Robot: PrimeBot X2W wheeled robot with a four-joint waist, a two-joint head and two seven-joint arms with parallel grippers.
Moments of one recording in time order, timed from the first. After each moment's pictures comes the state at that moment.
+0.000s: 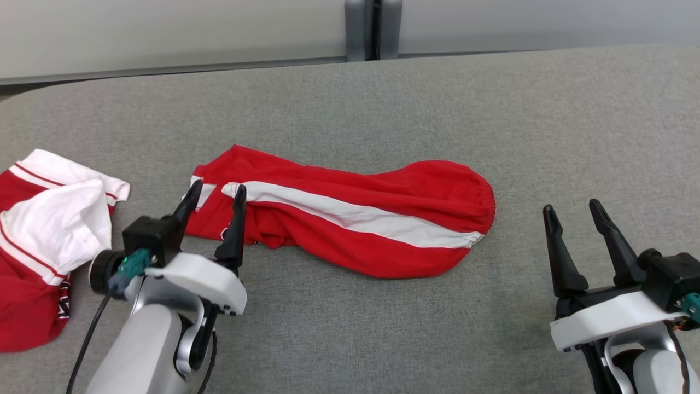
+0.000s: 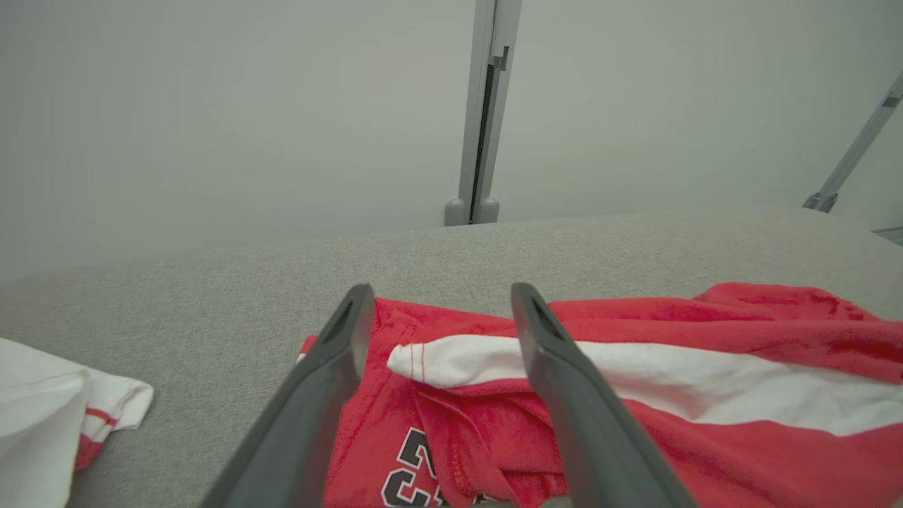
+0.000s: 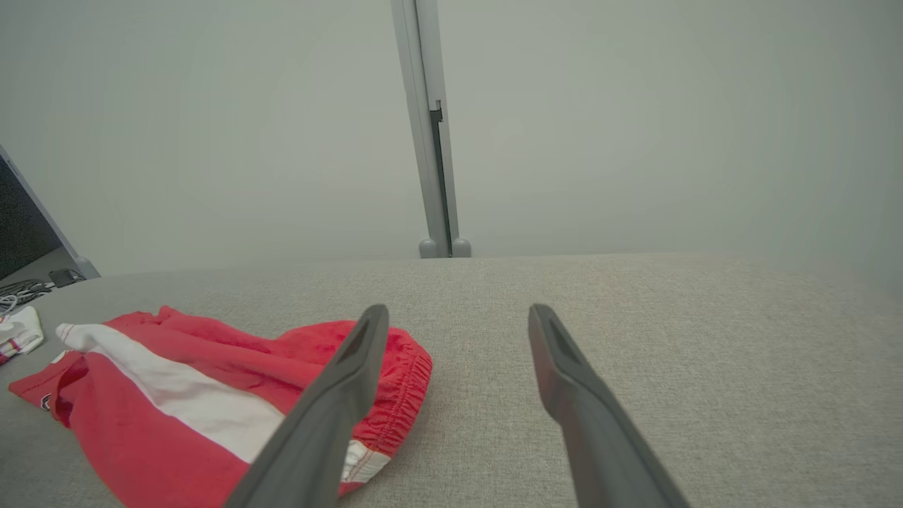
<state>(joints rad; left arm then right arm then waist) -0.32 0.20 -0.32 0.29 -0.39 0.05 -0.16 -0.09 -0.11 0.06 -0.01 0.21 0.13 -0.01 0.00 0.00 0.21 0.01</state>
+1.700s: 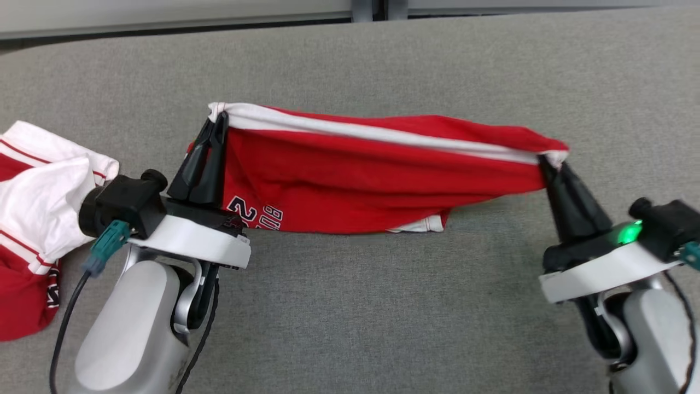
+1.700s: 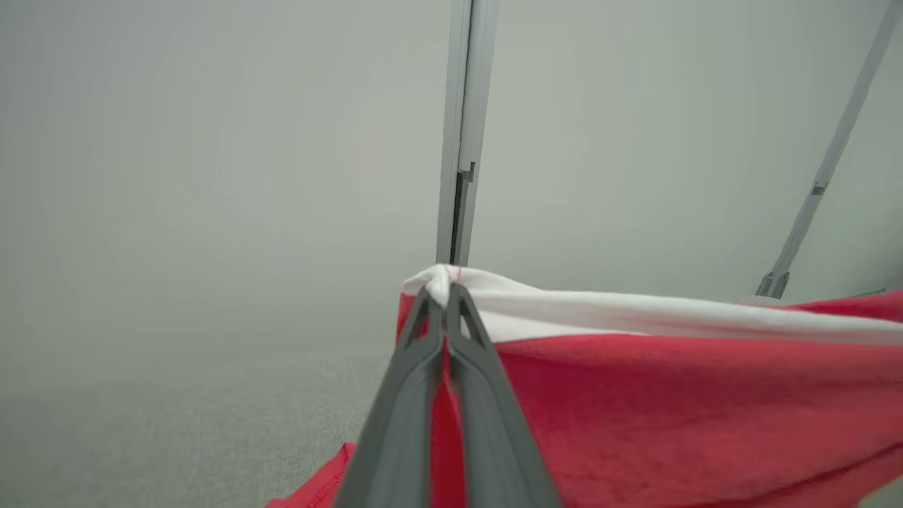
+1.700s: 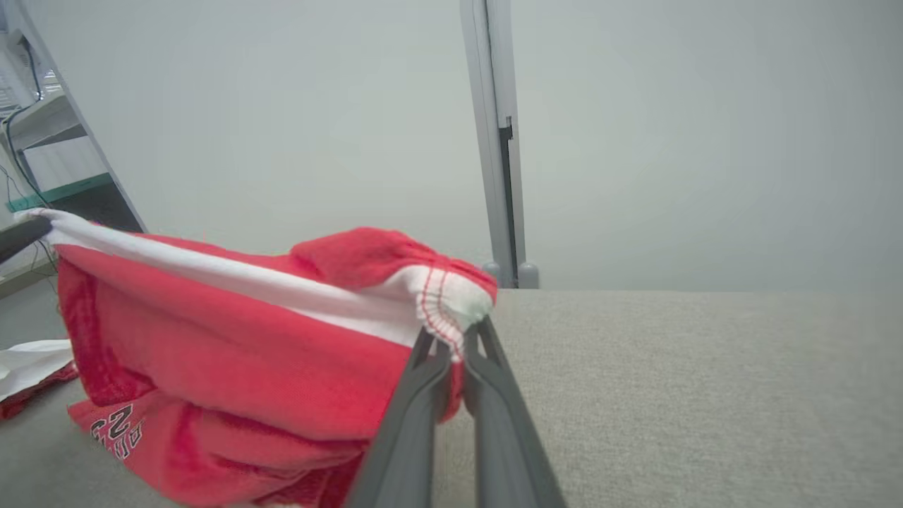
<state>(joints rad) -0.47 0.20 -0.33 0.26 -0.42 0.01 -0.25 -0.31 -0.25 0.28 0.16 0.41 0.13 -0.16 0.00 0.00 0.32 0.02</state>
